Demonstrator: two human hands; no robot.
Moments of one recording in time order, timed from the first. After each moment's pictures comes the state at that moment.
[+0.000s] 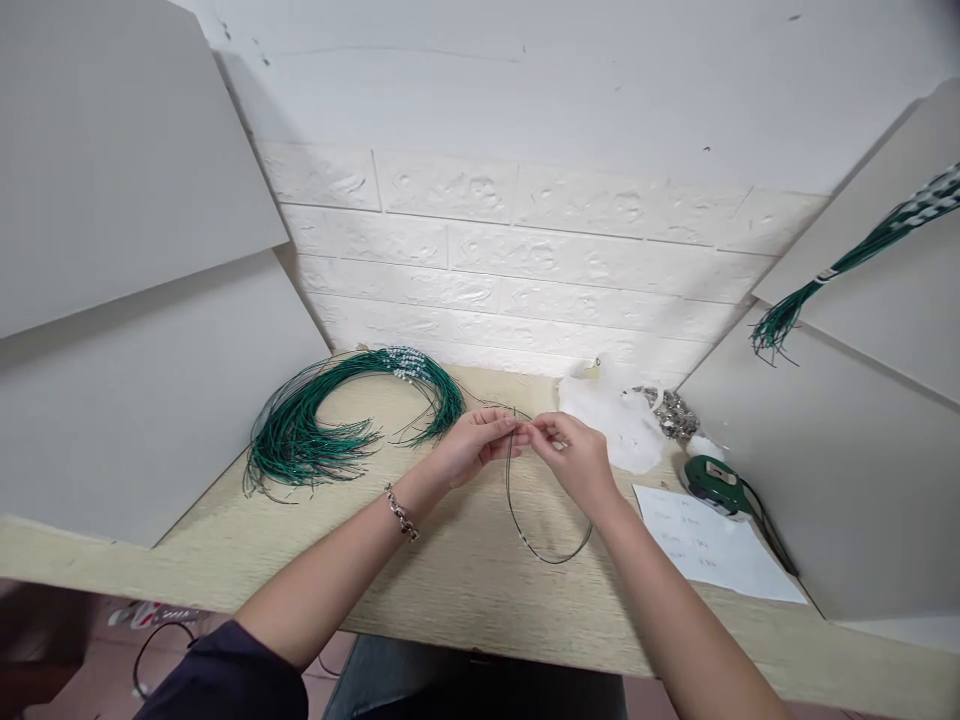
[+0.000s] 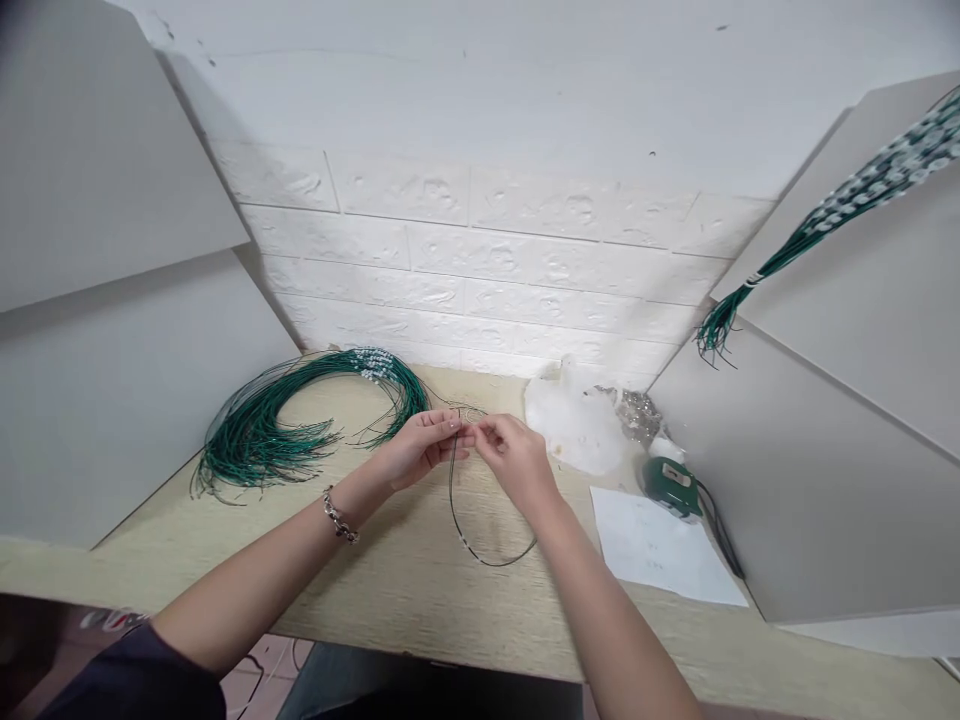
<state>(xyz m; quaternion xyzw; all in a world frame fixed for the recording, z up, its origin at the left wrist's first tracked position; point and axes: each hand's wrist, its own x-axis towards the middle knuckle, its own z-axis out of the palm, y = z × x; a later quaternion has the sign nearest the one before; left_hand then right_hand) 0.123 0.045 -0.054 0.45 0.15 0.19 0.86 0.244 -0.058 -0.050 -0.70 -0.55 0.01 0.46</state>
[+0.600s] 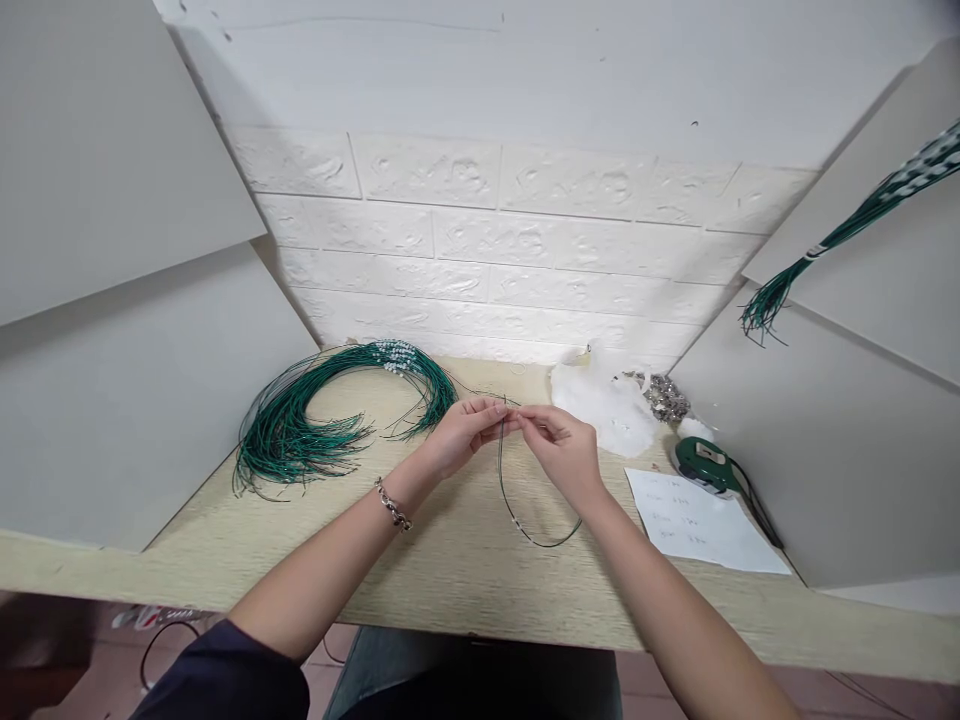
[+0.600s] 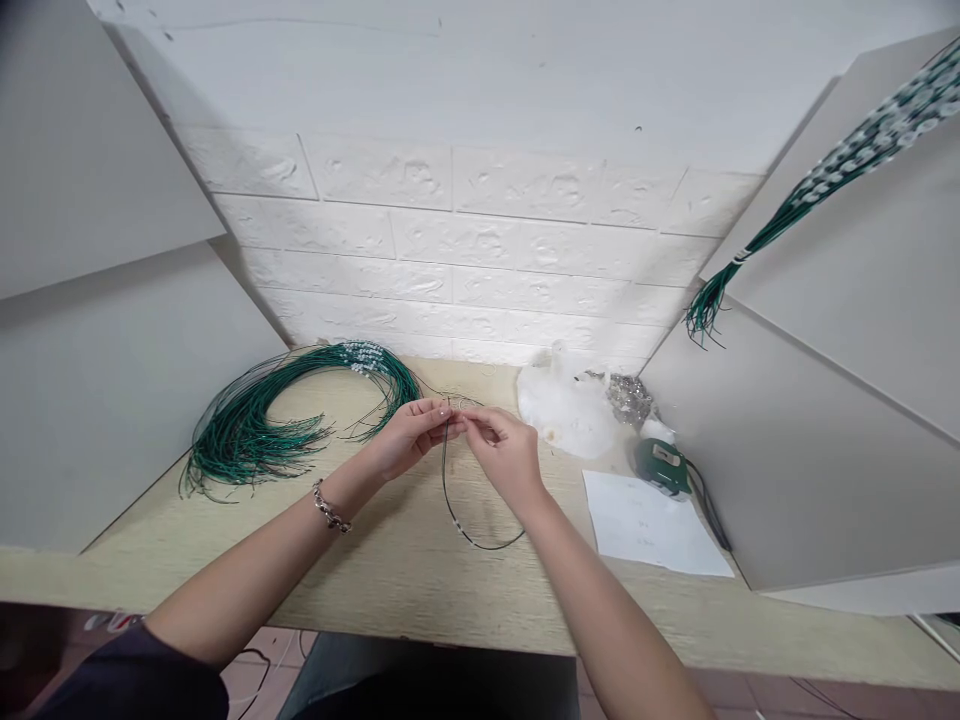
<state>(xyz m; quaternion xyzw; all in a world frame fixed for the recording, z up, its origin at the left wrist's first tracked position) 0.126 0.046 -0.052 0.46 0.13 0.21 0.85 0.234 -0.057 -0.062 -0.62 -0.49 0.09 0.61</state>
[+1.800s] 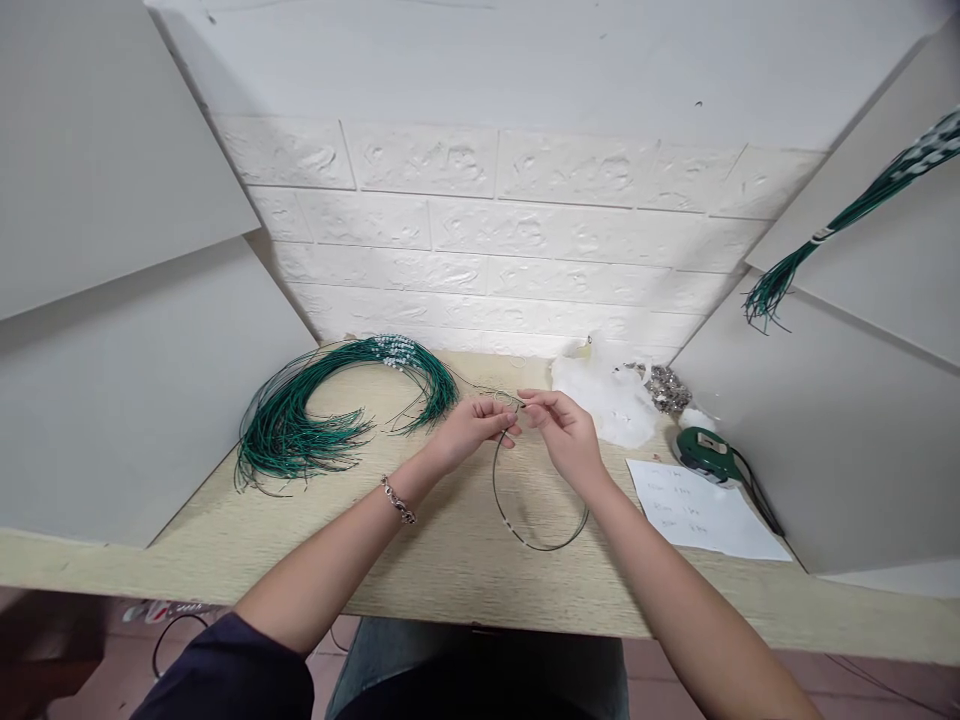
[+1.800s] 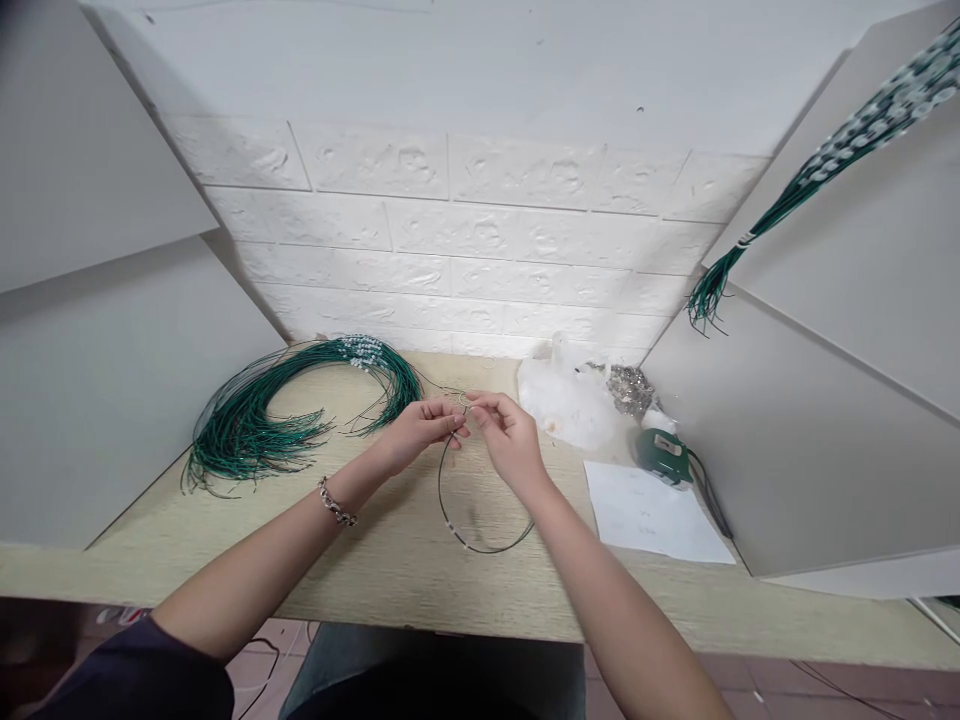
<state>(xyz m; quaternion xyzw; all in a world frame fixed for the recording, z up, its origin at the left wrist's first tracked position) 0.129 0.046 -0.059 0.62 0.17 0.17 0.75 0.241 -0.055 -0.067 -0.58 -0.46 0.17 0.65</state>
